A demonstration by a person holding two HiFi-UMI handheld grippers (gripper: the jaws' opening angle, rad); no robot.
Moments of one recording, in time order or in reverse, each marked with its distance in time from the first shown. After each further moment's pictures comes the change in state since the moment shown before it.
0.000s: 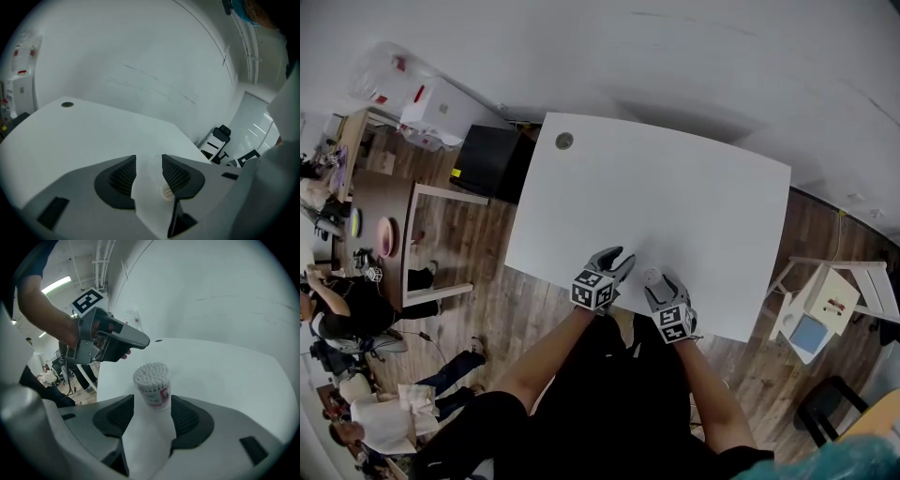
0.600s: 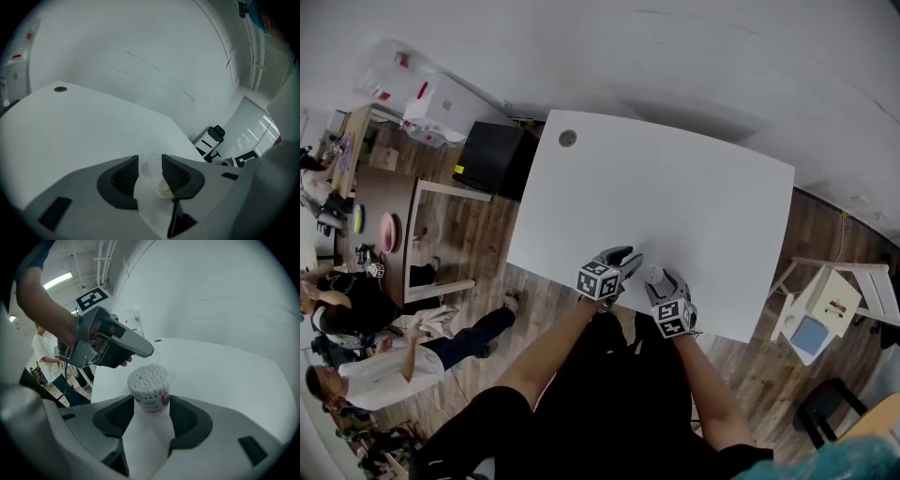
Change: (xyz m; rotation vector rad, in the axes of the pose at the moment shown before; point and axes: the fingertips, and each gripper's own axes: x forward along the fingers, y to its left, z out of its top) left arm 0.022 -0.003 -0.017 -0.066 0.097 -0.077; right arm 0.012 -0.006 0.008 -0.022 0.005 -0.017
